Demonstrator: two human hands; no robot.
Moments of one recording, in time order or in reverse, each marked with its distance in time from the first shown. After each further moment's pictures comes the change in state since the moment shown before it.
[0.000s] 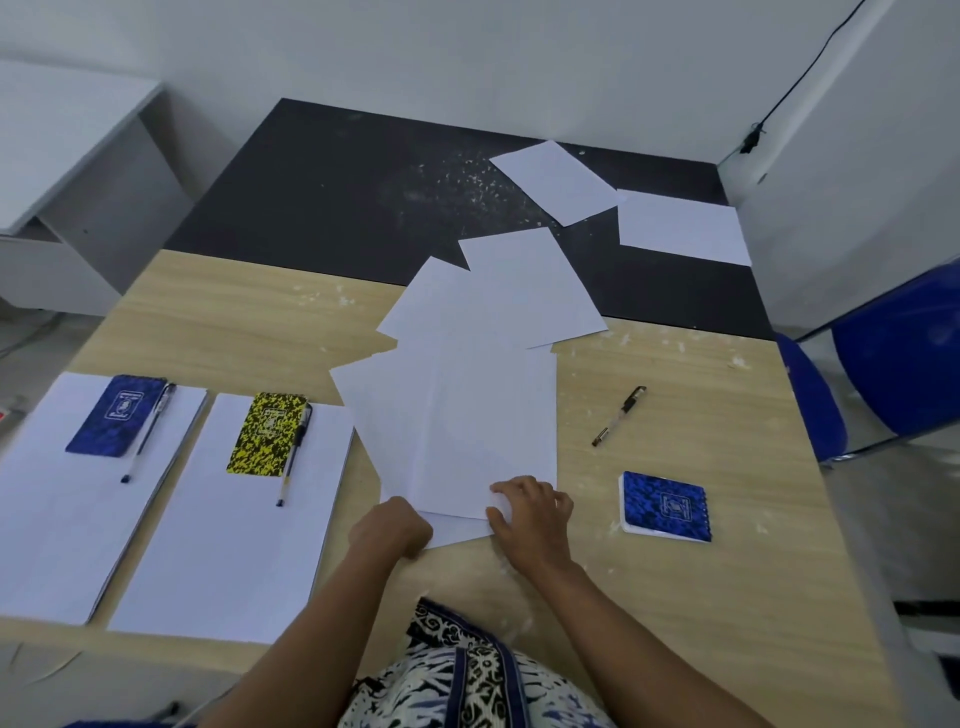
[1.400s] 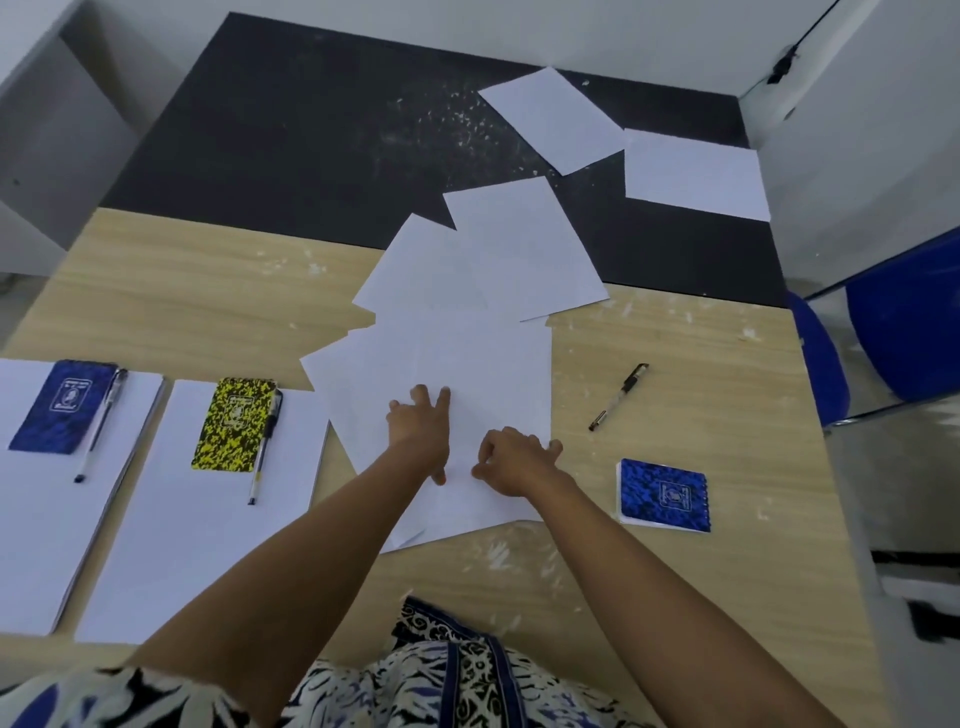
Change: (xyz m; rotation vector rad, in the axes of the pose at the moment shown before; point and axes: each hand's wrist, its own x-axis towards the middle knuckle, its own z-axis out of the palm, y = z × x) left_hand 0.053 0.085 -0.045 0.512 0.119 0.248; right_hand 0.089 -0.009 -0.033 -0.091 -0.480 0.163
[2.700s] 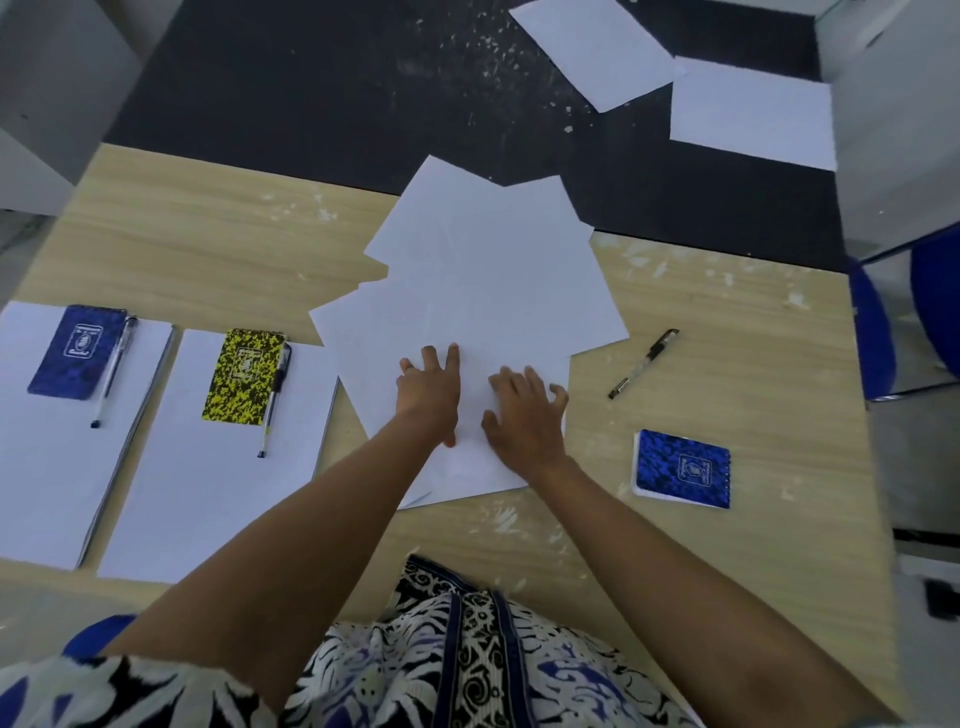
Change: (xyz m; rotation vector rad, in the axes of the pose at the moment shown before) left_hand 0.002 0.003 0.008 -0.073 0.035 -0.027; right_hand 0.013 0.007 0.028 -0.109 0.460 -0.252
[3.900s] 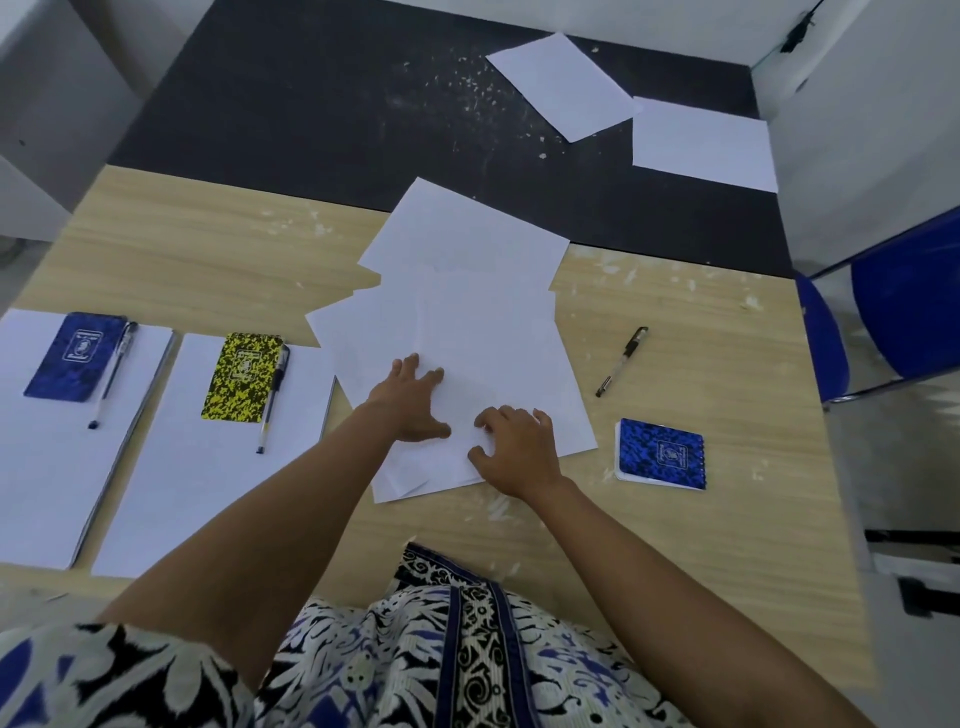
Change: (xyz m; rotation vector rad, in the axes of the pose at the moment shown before) left_hand -0.009 -0.040 0.015 -0.094 0.030 0.176; right_hand -0.051 -0.005 -0.003 0.147 -0.003 -0.013
